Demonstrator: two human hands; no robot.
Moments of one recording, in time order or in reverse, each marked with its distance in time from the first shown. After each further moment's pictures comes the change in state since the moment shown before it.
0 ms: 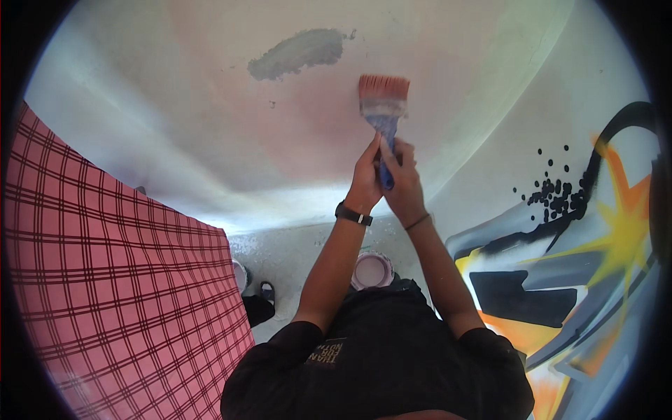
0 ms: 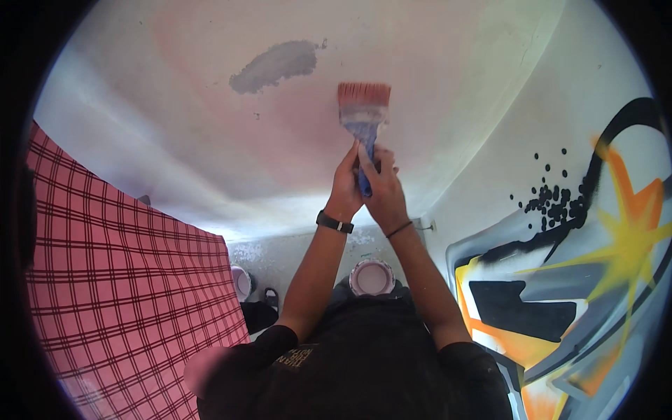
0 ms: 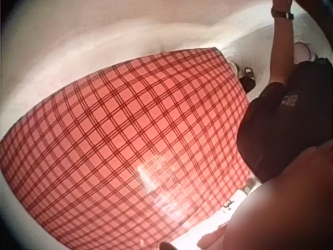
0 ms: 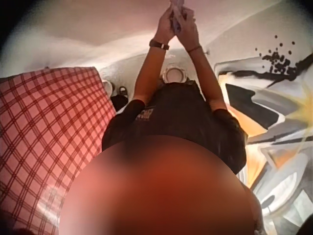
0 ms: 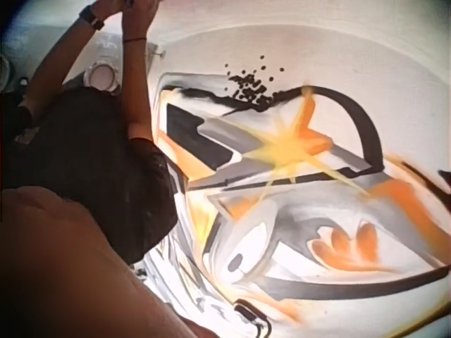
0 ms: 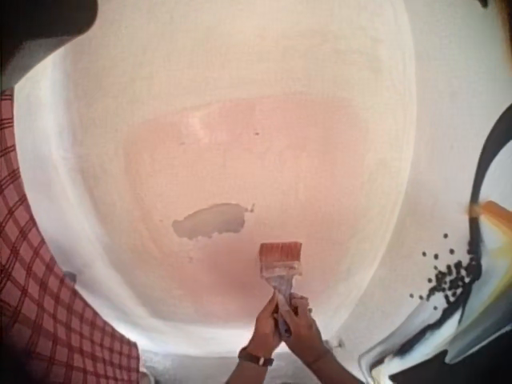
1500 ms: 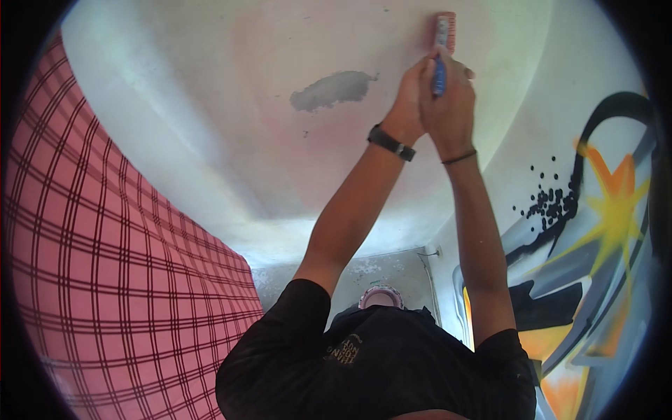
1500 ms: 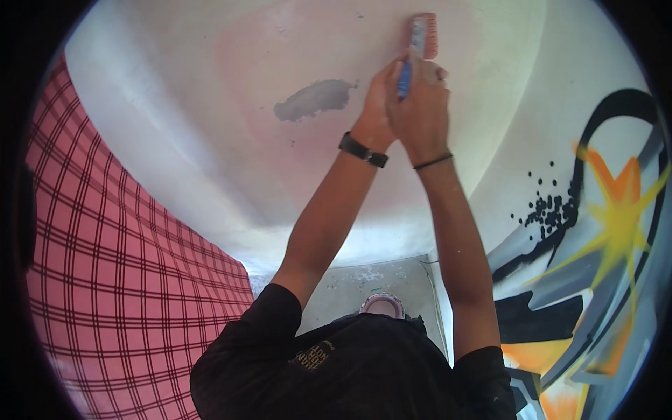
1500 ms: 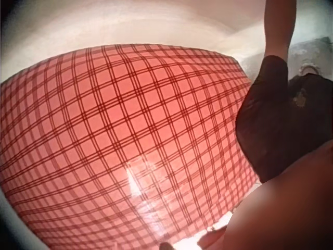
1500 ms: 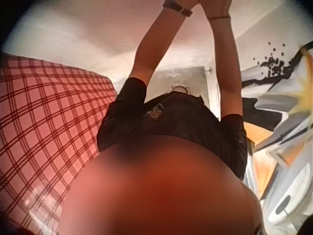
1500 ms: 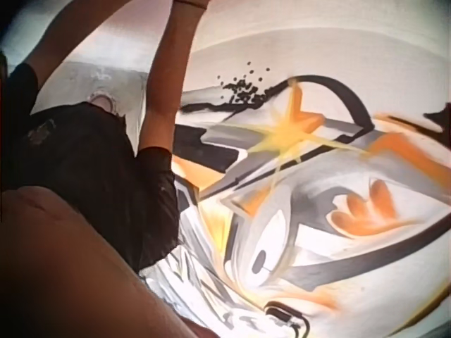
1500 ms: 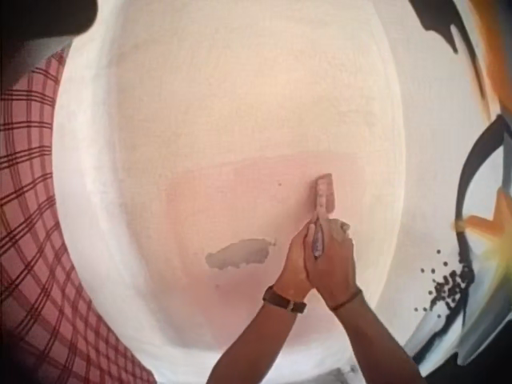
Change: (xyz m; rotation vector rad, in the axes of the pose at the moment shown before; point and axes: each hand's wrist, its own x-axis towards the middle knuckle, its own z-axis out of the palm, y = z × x) left_hand 0.062 0.114 0.187 0.014 -0.706 -0.041; right_hand 0.183 -0.100 -0.091 -0.295 0.557 -0.185
